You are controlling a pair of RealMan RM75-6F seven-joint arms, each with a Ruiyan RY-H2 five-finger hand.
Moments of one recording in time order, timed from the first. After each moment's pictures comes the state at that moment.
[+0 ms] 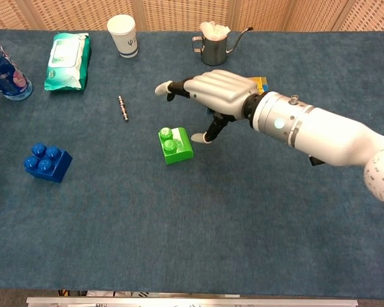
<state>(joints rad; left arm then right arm) -0.11 -1.09 0.03 -1.62 1.58 1.40 0.05 0.90 -1.51 0.13 -1.69 -1.14 0.85 -0.37</state>
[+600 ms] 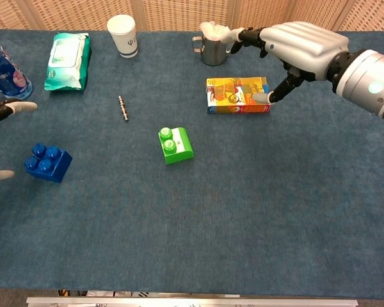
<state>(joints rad) -0.27 -1.15 0.04 -1.62 1.59 1.17 0.08 0.76 -1.23 0.11 -1.85 -1.19 0.98 -0.30</state>
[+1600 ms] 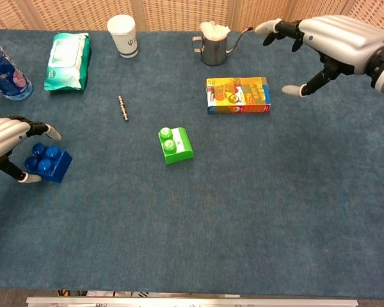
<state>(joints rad) -0.37 -1.30 0.01 -1.54 1.36 1.00 0.24 0.68 -1.16 0.10 -1.78 -1.30 0.98 -0.14</state>
